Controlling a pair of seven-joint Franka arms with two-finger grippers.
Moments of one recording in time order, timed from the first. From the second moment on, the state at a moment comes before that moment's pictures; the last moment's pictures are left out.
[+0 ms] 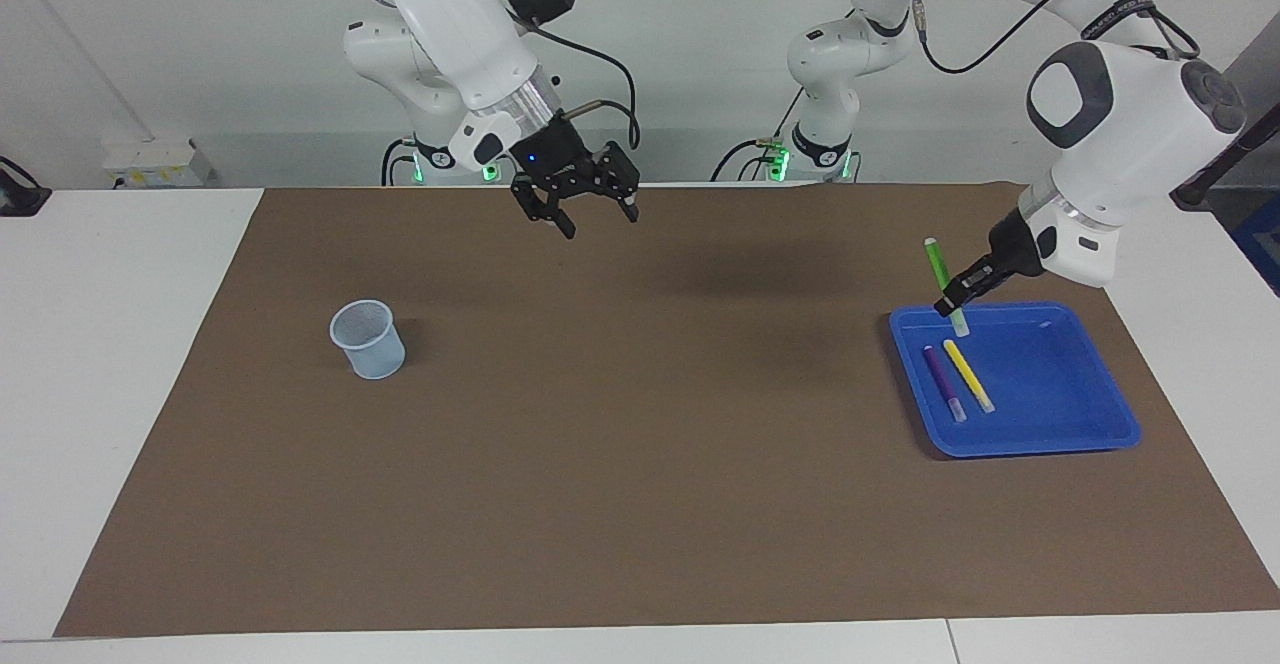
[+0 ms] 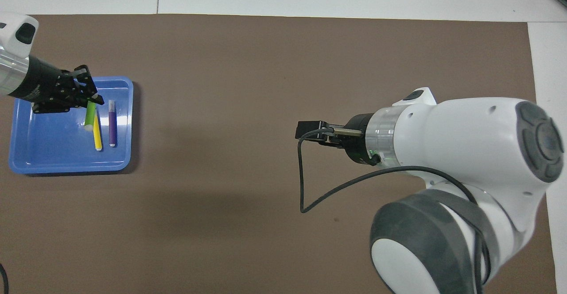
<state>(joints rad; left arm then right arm) 0.33 0.18 -0.35 -1.60 -0.16 1.73 -0.40 0.10 -0.10 0.31 -1.89 0.44 2.08 0.42</state>
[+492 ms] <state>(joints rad) 0.44 0.16 -0.35 -1.60 -0.12 1.68 -0.18 0.05 -0.15 0.27 -1.85 0.43 1.94 0.33</state>
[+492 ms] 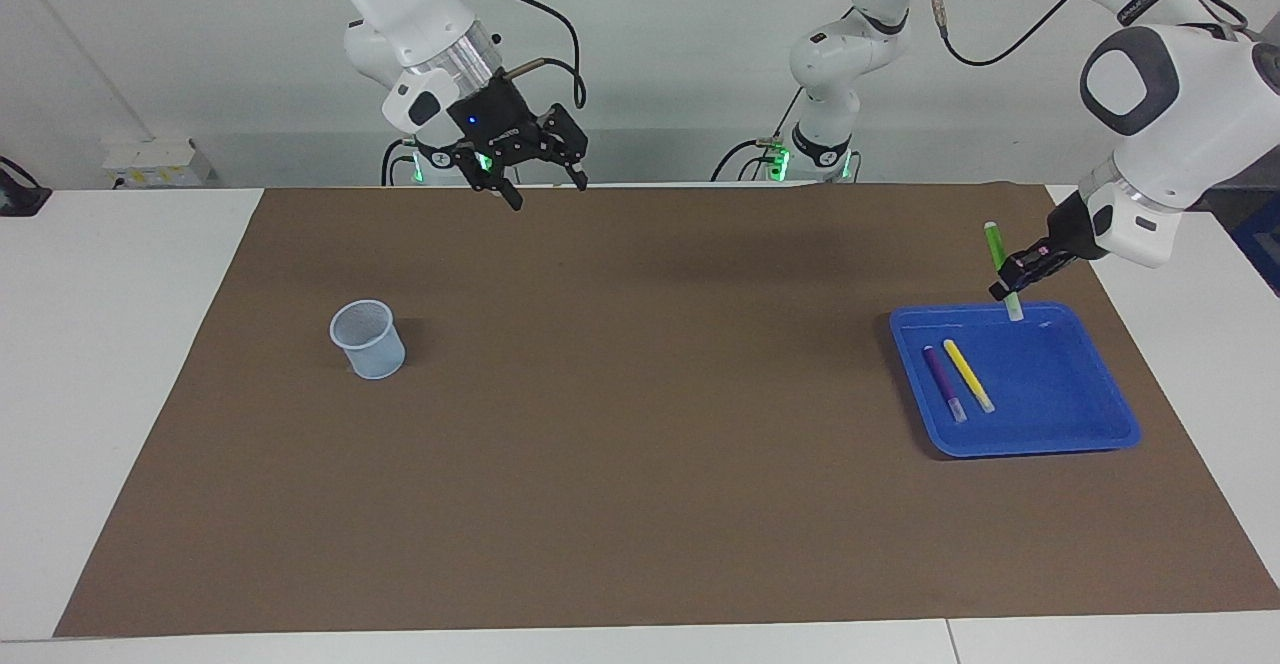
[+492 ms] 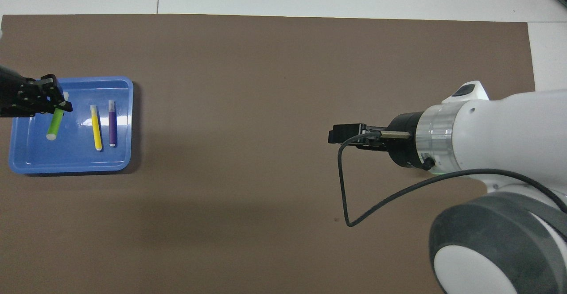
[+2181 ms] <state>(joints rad) 0.57 0.13 -0.35 -1.73 0.04 1.83 0.22 0.02 -0.15 0.27 -1.80 0.08 1.73 0.24</state>
